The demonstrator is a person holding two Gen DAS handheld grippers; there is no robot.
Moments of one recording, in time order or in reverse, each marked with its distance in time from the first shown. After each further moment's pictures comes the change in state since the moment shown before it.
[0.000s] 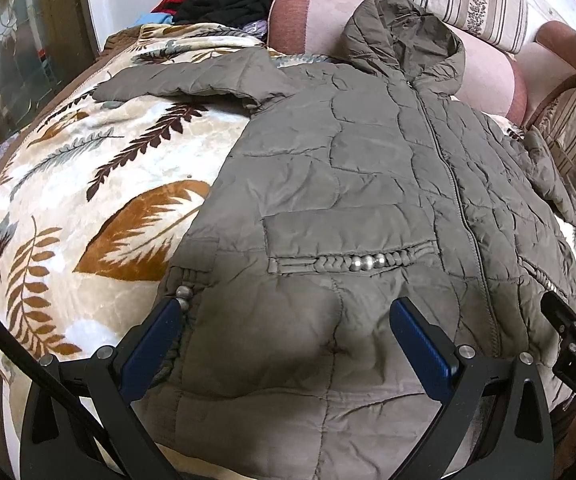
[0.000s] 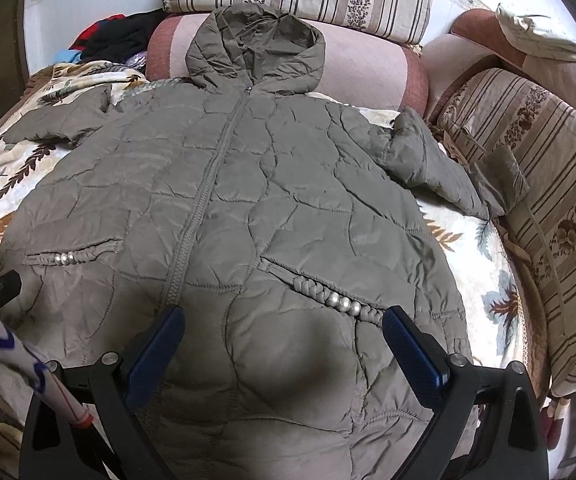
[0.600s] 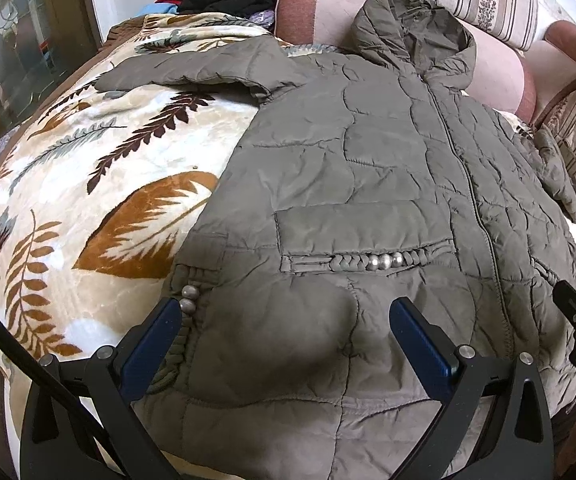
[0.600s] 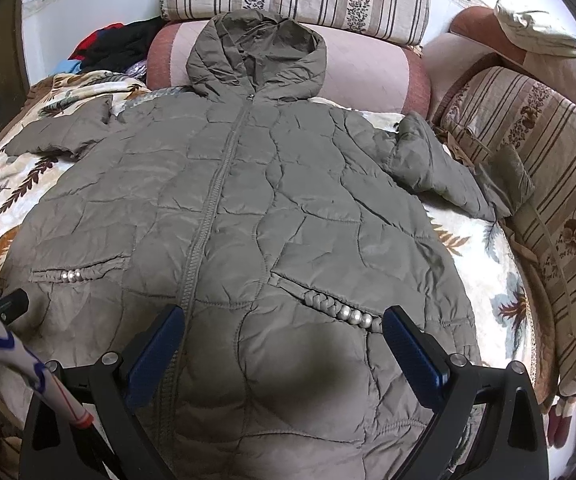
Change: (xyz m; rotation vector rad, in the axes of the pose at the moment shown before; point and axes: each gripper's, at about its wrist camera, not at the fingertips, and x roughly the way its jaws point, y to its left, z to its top) left arm 0.012 0.003 0.004 -0.007 0.034 0.018; right arm 0.005 -0.001 0.007 0.030 -0.011 0.028
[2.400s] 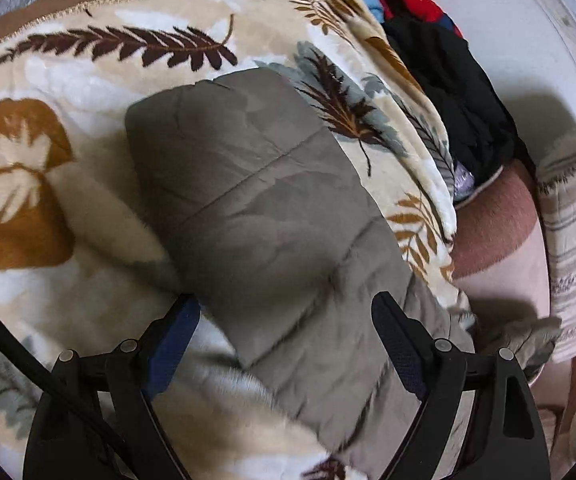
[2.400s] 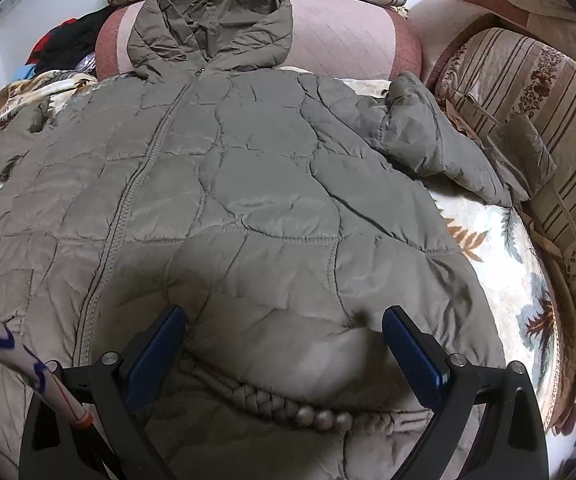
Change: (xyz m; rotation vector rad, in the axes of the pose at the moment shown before) left arm 0.204 0.308 0.288 -0.728 0.002 -0.216; right arm 0.096 -0.037 0.031 0.057 0.081 -0.036
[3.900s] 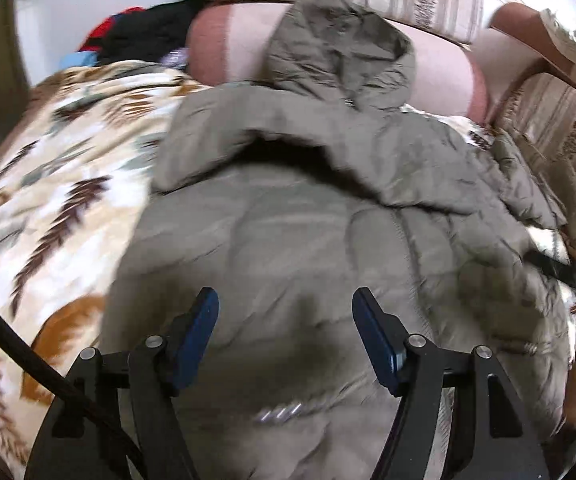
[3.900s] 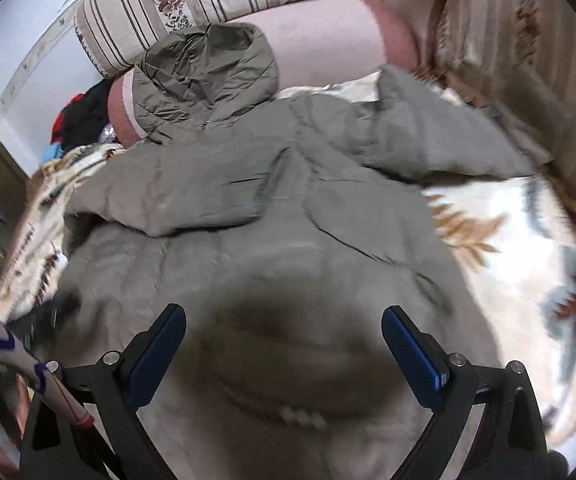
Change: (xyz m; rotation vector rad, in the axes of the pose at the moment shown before) left arm -0.111 -0.159 -0.407 0.877 -0.016 0.062; right arm -0.012 -0.059 0.041 0.225 -0.003 0.312
